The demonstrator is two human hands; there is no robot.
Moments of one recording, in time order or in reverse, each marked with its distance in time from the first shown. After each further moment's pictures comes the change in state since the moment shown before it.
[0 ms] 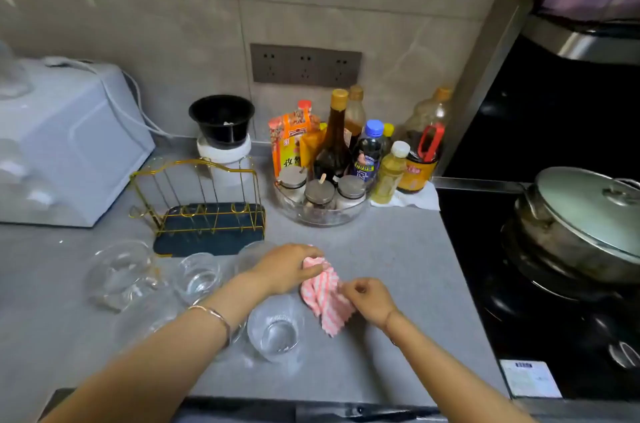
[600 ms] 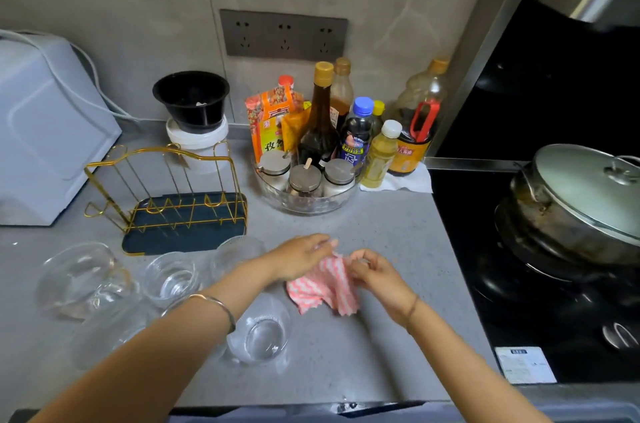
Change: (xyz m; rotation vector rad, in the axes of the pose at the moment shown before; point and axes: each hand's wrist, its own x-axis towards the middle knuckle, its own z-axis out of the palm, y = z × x) left_hand 0.045 0.012 0.021 -0.291 -0.158 -0.084; right_hand -0.006 -0.024 -0.034 0.454 -0.060 0.054
